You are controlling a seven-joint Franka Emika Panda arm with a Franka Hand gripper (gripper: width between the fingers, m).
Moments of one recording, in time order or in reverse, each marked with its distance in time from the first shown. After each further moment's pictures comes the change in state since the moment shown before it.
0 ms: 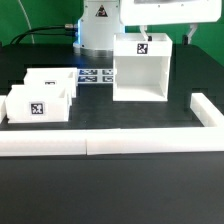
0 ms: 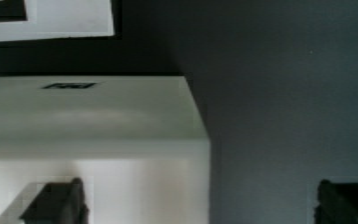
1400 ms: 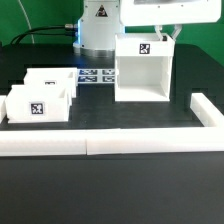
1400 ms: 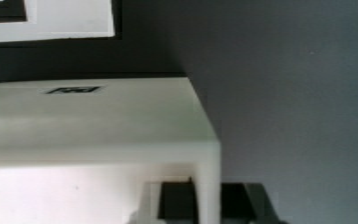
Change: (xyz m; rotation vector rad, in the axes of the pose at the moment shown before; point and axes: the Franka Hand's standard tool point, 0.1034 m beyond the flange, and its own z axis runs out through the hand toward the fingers) arm 0.000 0.000 0.000 0.000 0.000 -0.001
